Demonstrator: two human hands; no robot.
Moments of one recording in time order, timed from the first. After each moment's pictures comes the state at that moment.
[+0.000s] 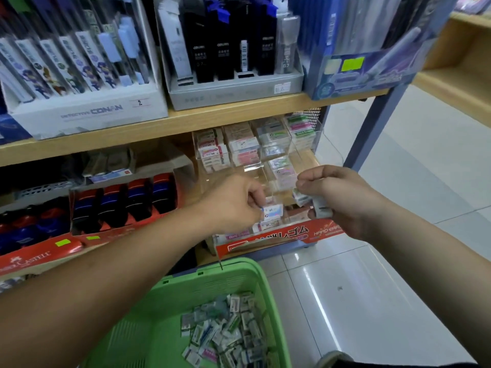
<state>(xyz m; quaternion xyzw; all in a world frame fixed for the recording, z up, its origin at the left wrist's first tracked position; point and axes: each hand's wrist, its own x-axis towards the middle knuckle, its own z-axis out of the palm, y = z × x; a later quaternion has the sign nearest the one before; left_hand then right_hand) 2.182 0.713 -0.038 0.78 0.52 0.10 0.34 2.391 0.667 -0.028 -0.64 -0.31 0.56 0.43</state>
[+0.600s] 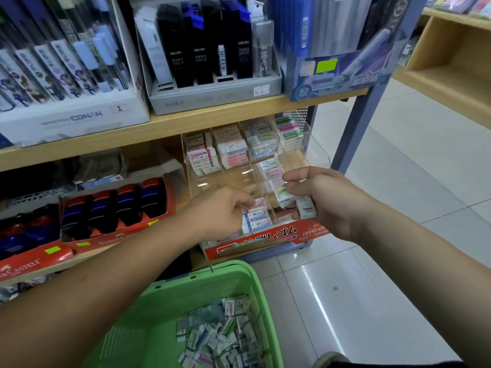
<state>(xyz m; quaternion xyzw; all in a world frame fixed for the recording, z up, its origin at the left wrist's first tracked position) 2.179 0.711 -0.046 0.82 0.50 0.03 0.28 2.394 0.664 -0.029 -0.60 -0.30 0.59 0.44</state>
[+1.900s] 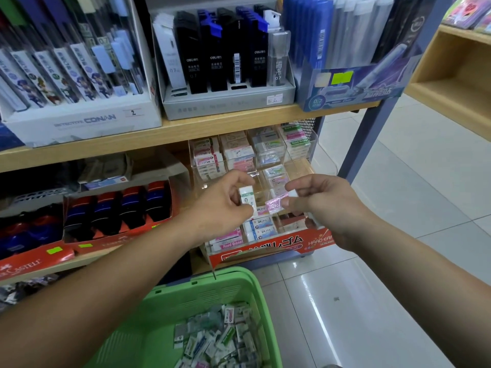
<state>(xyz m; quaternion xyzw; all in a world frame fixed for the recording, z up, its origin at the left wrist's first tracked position) 2.173 0.711 -0.040 0.70 0.51 0.22 0.45 2.385 0.666 -0.030 -0.65 -0.41 0.50 0.41</state>
